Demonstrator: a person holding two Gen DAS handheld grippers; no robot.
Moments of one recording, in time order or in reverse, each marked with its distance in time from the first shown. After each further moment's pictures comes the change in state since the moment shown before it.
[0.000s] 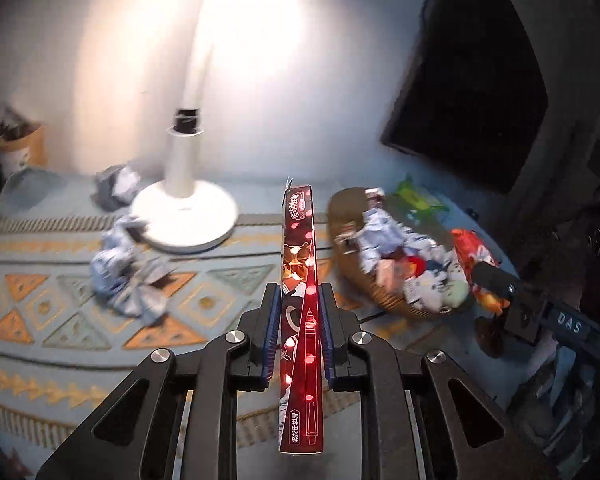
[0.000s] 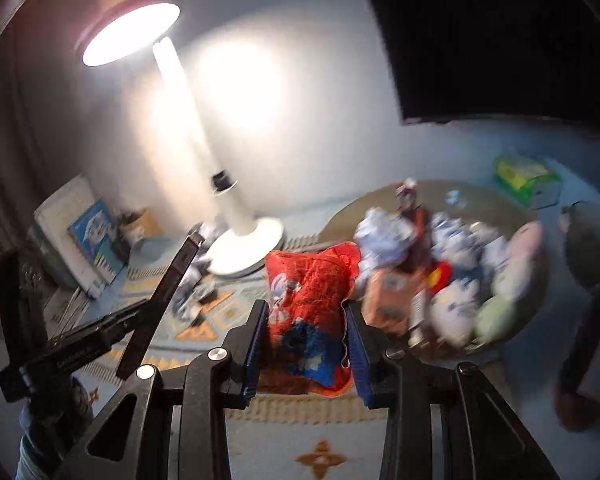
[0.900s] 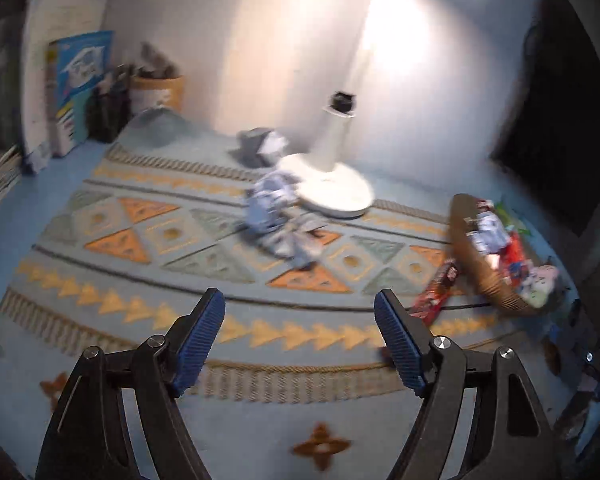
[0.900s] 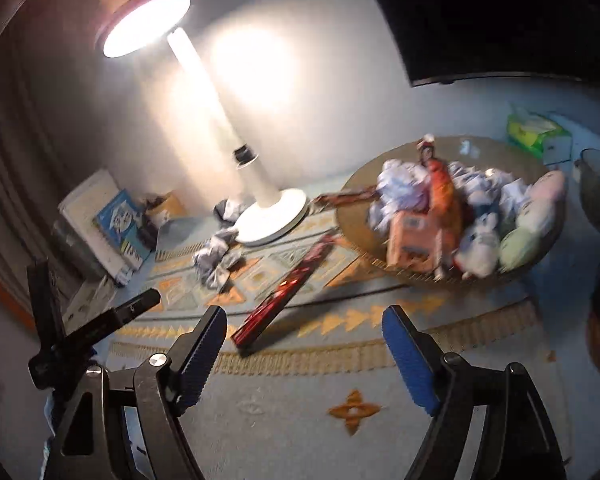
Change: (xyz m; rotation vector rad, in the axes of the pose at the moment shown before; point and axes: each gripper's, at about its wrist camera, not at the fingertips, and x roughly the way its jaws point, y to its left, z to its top) left arm -0.052 0.105 -0.079 -0.227 -0.026 0.376; right arm -0.003 0.023 -0.060 0.010 0.081 0.142
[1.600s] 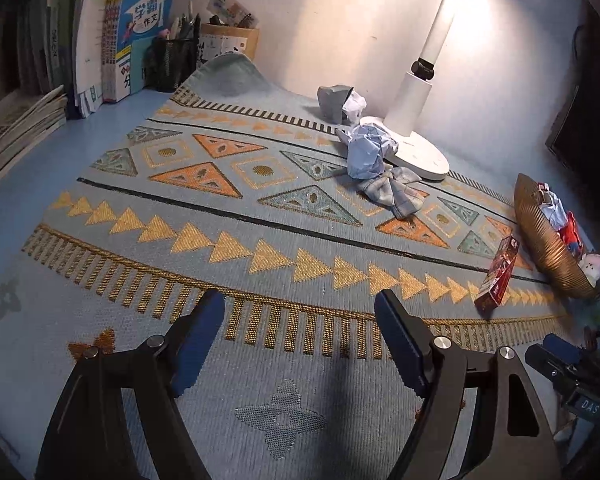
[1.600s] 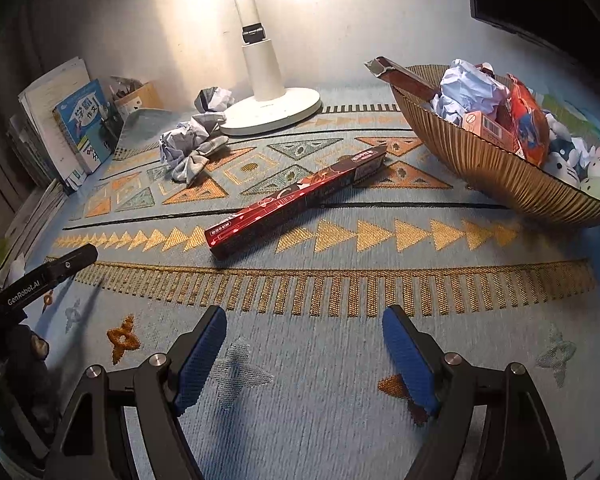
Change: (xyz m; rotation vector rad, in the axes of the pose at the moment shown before) left arm 0.012 0.055 -0.030 -0.061 0.044 0.066; right arm 0.096 0.032 -0.049 -0.140 0.221 -0.152
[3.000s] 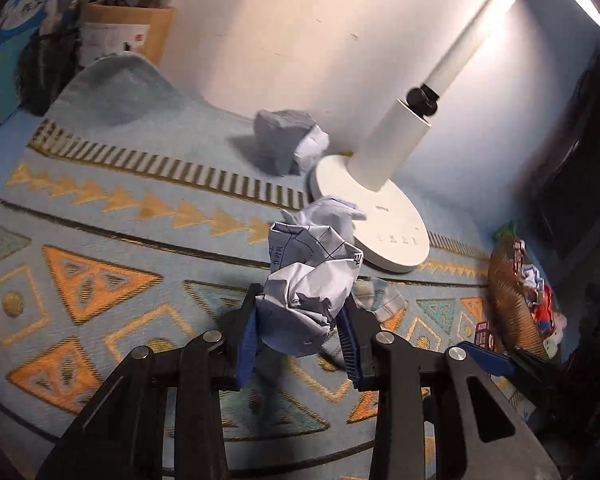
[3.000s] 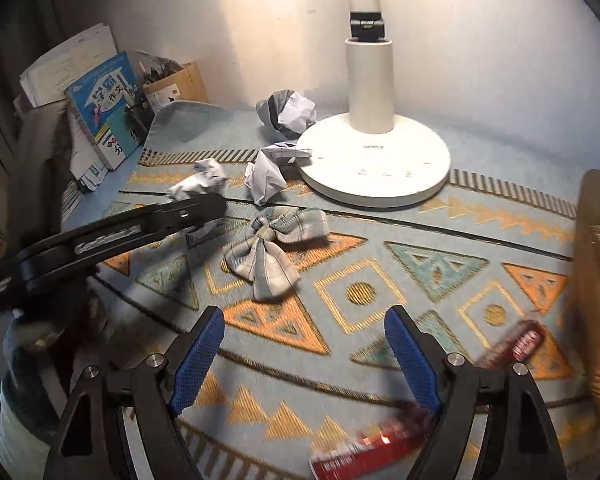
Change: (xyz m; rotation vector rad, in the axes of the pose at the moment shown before) left arm 0.115 -0.008 0.122 -0.021 0.081 -0.290; right arm 0.099 0.091 0.130 -0.148 0.084 0.118
